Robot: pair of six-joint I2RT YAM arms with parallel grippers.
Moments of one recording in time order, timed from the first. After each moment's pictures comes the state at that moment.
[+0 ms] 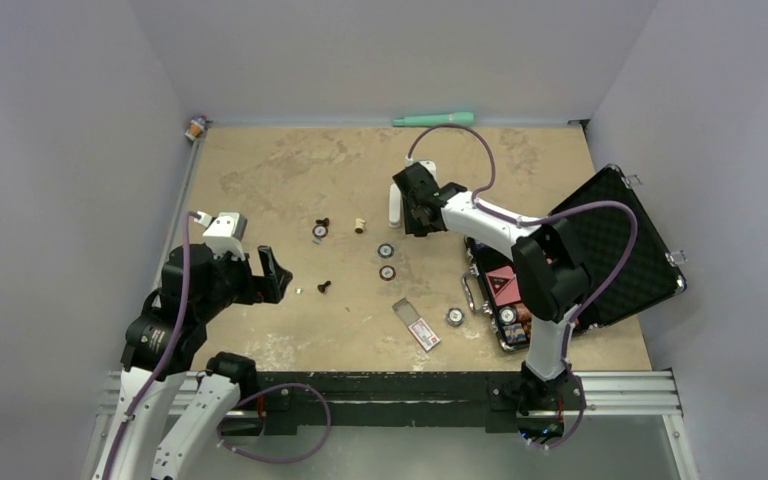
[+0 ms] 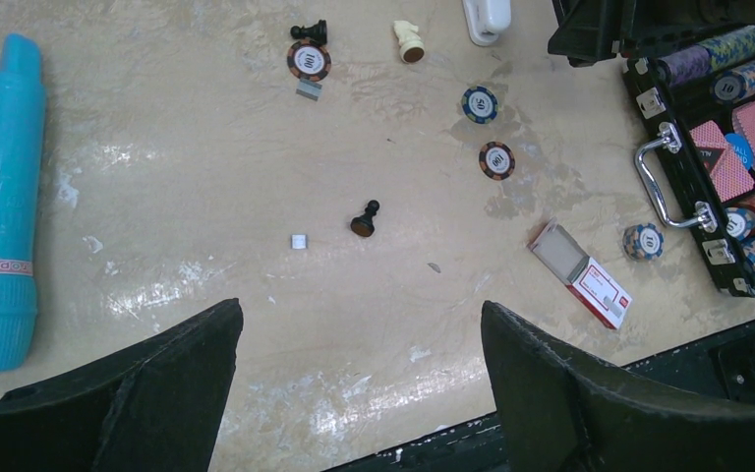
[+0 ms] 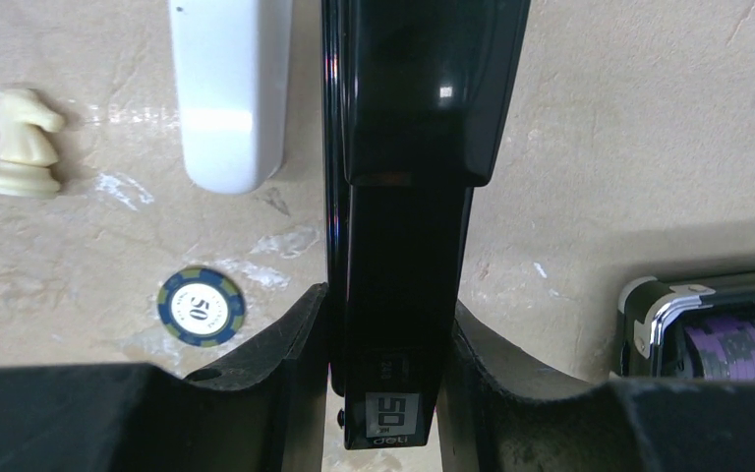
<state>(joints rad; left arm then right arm) -0.25 0.52 0.88 -0.91 0.11 -0.27 0.64 1.88 1.39 -0.52 0.35 0.45</state>
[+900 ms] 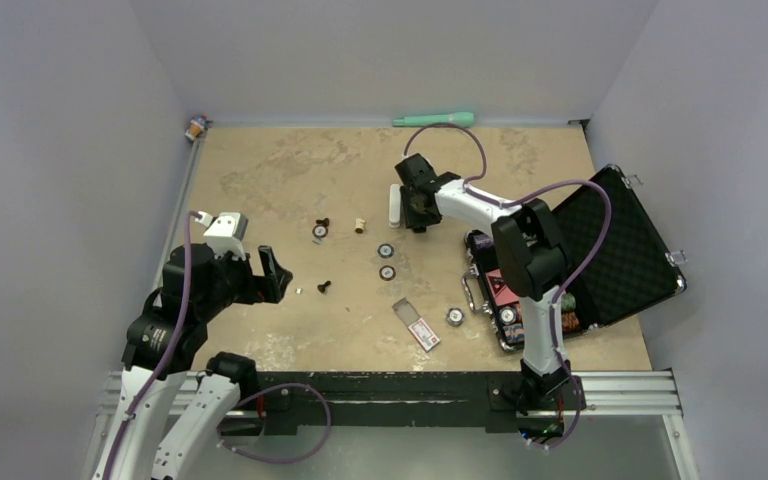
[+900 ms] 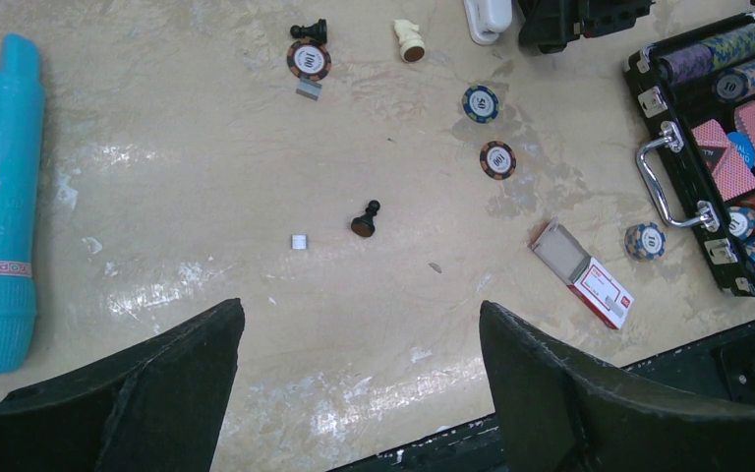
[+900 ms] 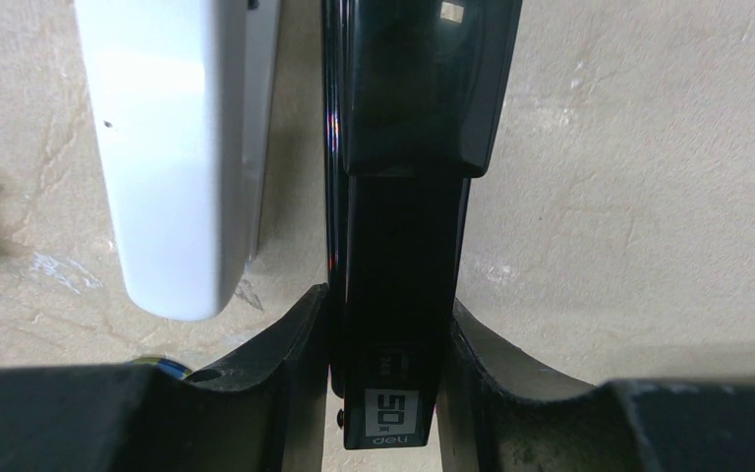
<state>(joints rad) -0.25 0.53 0.88 -0.90 0.12 -0.27 0.56 2.08 1.54 -0.54 0.23 0.34</state>
